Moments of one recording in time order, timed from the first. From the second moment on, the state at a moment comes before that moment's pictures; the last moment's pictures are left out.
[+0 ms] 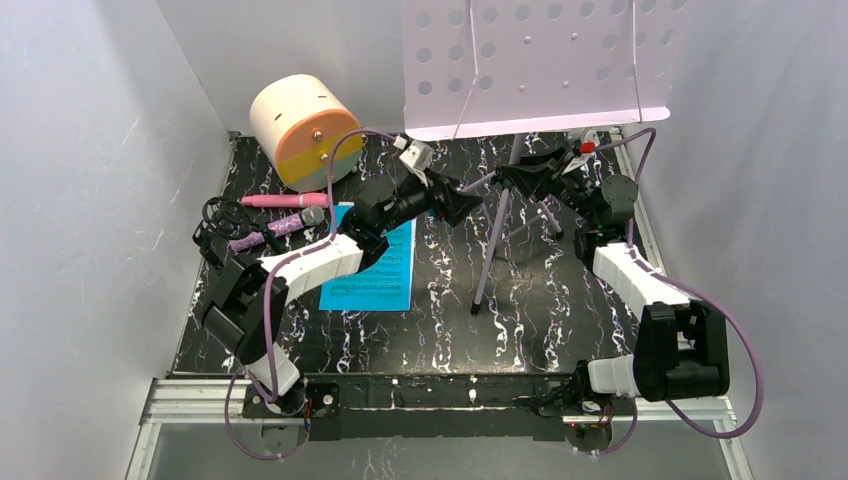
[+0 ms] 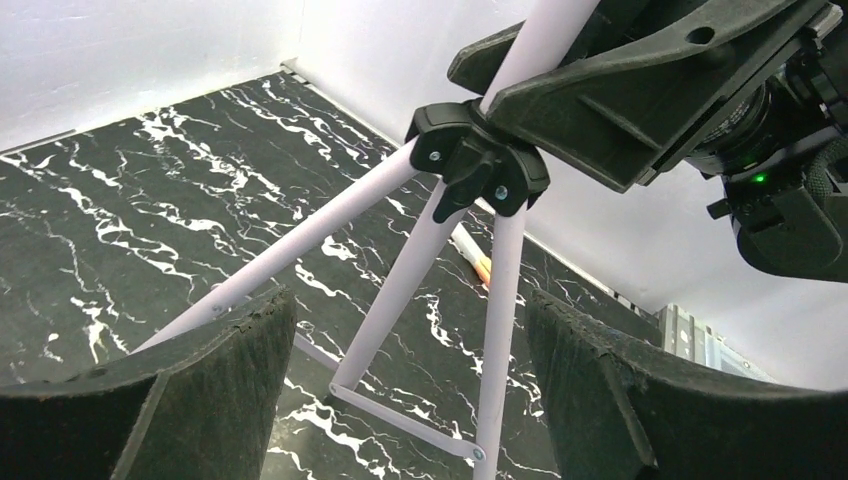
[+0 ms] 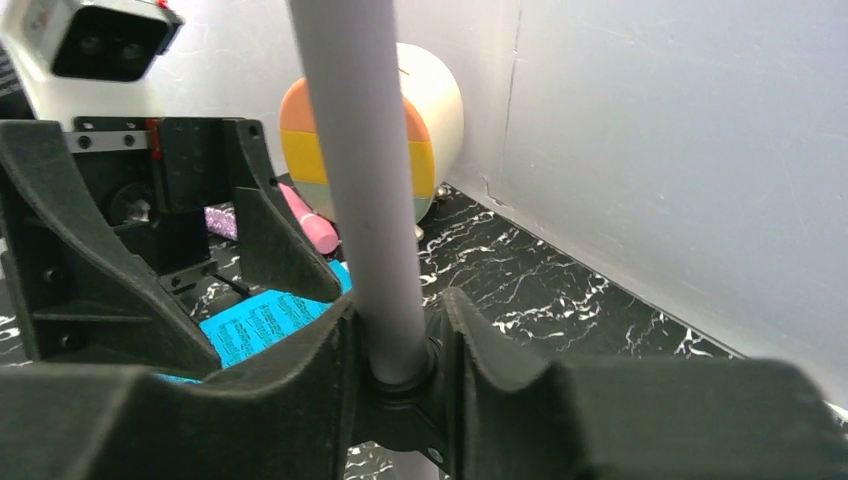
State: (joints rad) left arm -0.67 1.61 1.00 0.70 0.35 -0.40; right arm 0.13 1.33 0.76 0.91 -0.79 0.33
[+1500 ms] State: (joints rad) left arm -0.67 1.84 1.30 0.67 0.66 0.03; right arm 0.13 1.30 0.80 0.80 -0.83 0.20
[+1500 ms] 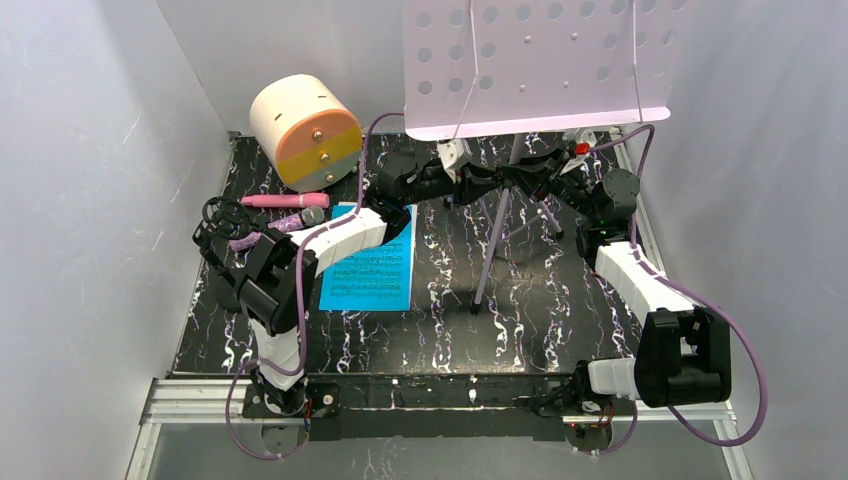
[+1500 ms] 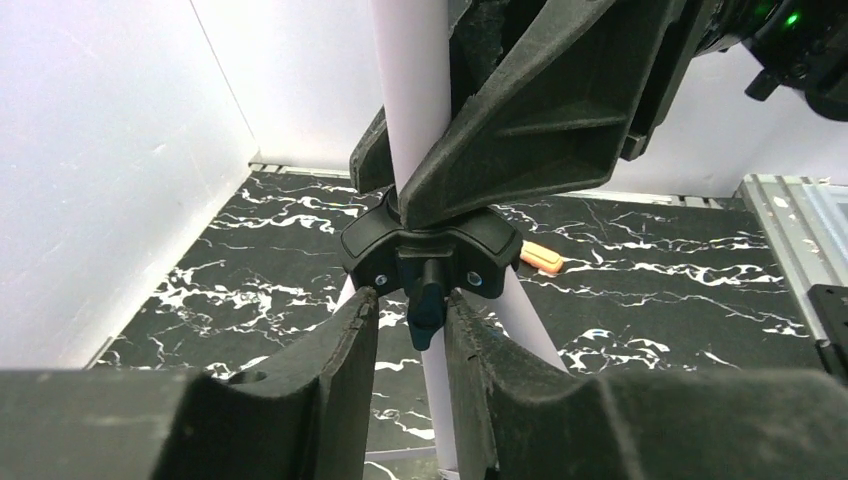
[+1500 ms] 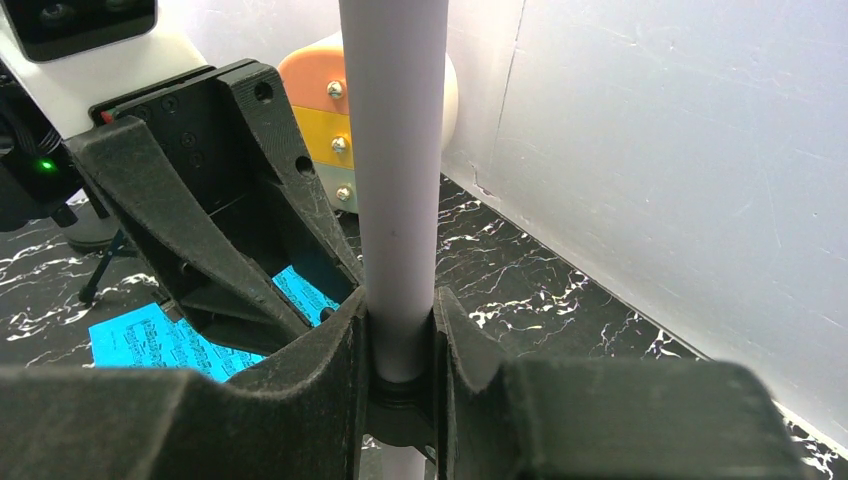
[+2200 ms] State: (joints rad) left arm -0.67 1.86 1.33 0.63 0.54 -0.57; right arm 0.13 1.30 0.80 0.79 -0.82 0.19
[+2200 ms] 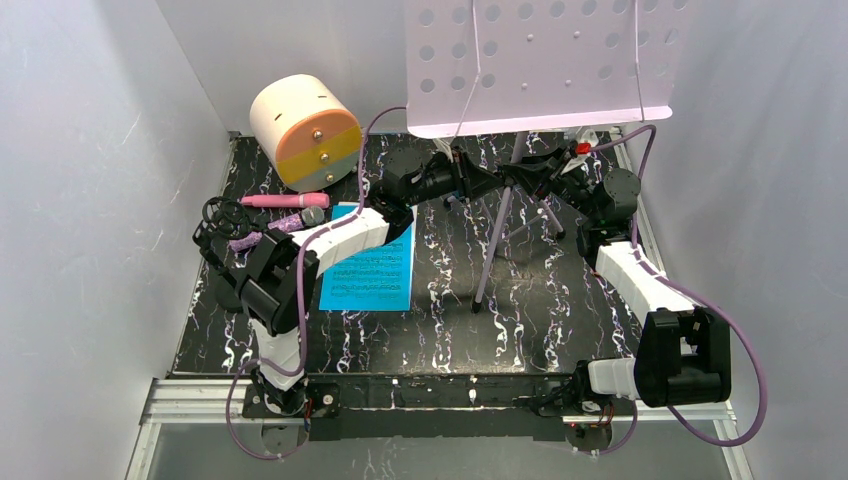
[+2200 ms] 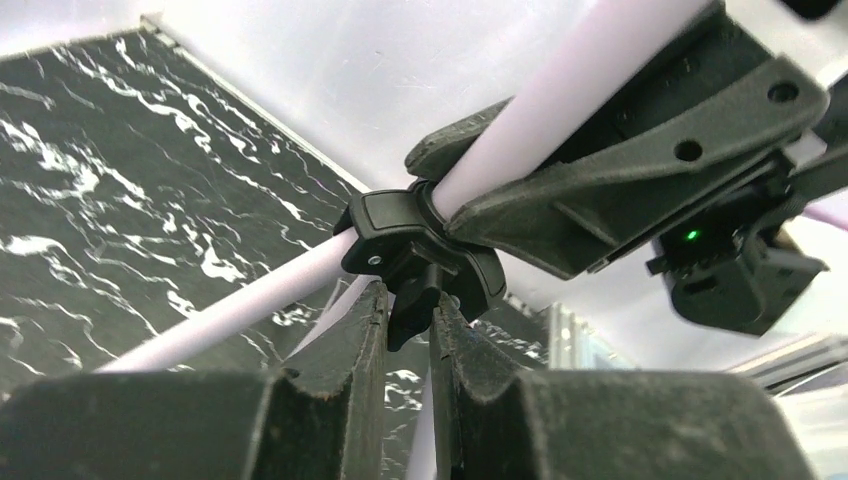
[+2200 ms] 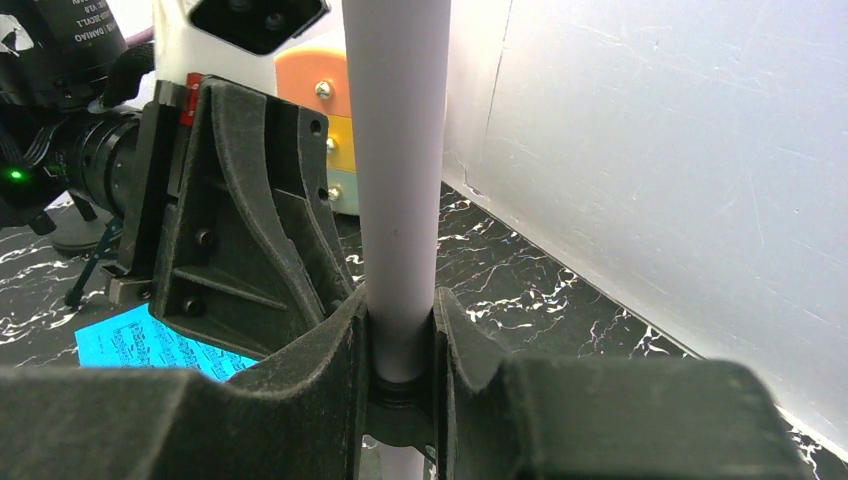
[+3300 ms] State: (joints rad) left arm -0.65 1.71 1.16 0.59 0.39 -1.18; right arm 0.14 1.31 0.83 0.73 -0.79 0.18
